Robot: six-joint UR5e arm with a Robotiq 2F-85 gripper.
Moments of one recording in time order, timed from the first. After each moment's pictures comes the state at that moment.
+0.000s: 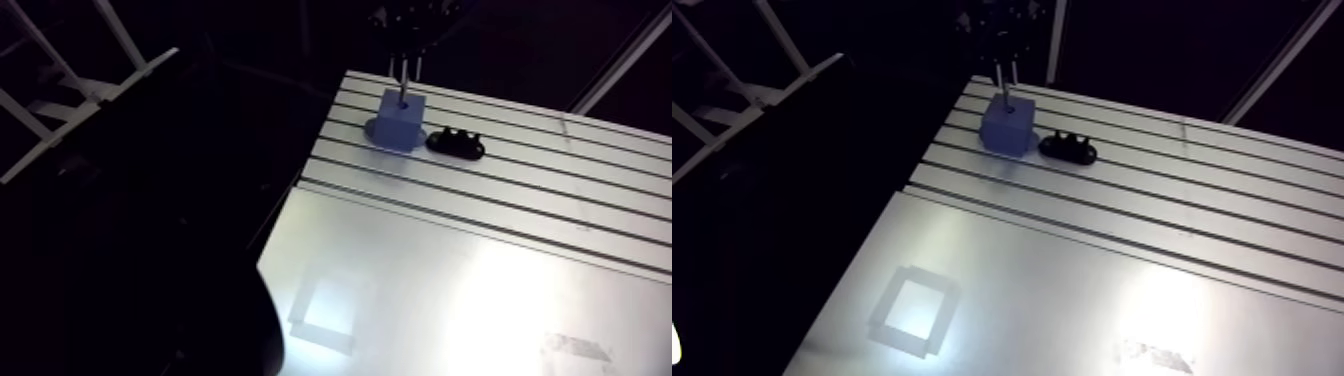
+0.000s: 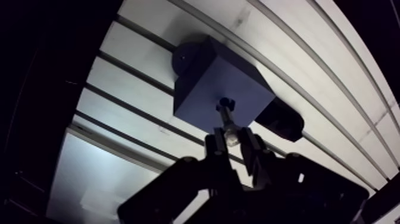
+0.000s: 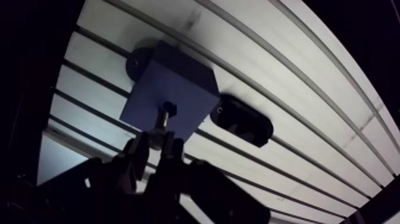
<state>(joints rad) 0.27 -1.04 1.41 -1.73 -1.68 -1.88</state>
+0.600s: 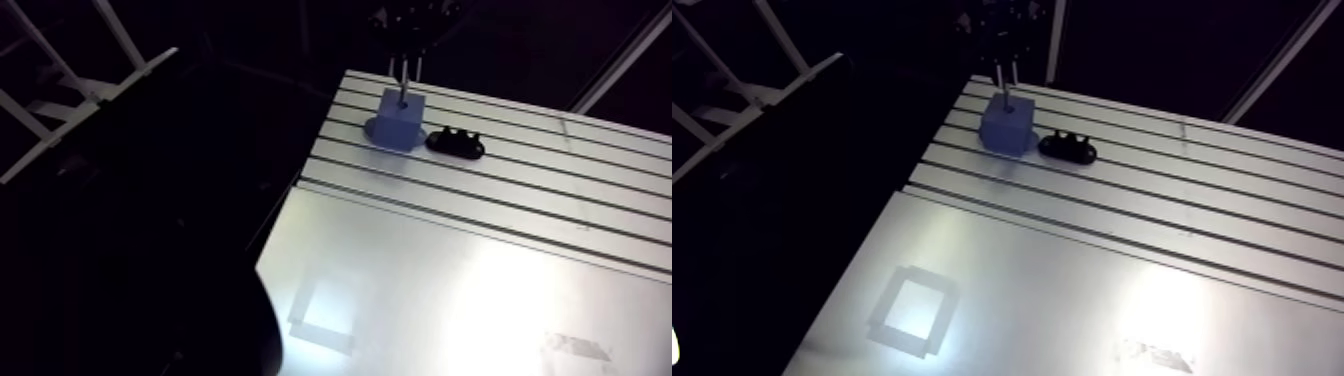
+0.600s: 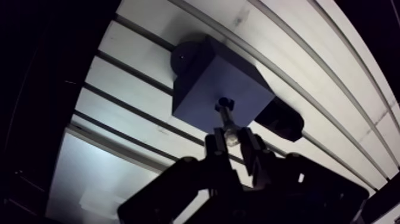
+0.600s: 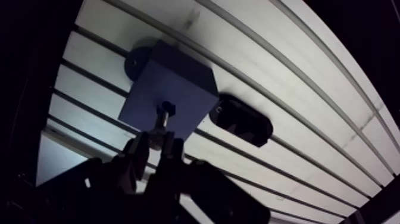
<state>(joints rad) 0.27 -1.04 1.41 -1.73 -1.68 -1.88</state>
